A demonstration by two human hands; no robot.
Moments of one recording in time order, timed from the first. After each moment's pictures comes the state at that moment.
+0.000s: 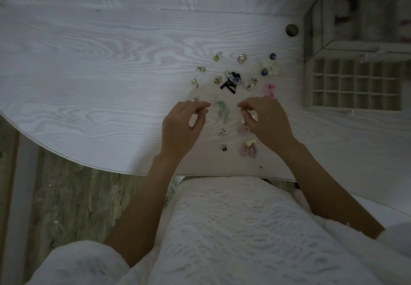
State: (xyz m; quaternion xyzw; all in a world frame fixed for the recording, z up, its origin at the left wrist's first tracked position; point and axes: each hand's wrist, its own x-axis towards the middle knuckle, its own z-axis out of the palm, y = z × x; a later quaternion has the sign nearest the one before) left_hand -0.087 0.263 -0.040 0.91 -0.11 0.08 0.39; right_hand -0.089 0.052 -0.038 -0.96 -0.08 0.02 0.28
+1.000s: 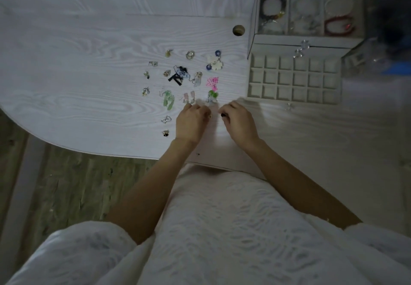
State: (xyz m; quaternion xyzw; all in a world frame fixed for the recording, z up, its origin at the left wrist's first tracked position) left_hand -0.121 0.080 -0.073 0.98 -0.05 -0.06 0.17; right_hand -0.126 -0.063 -0.086 -0.94 -0.07 0.05 0.33
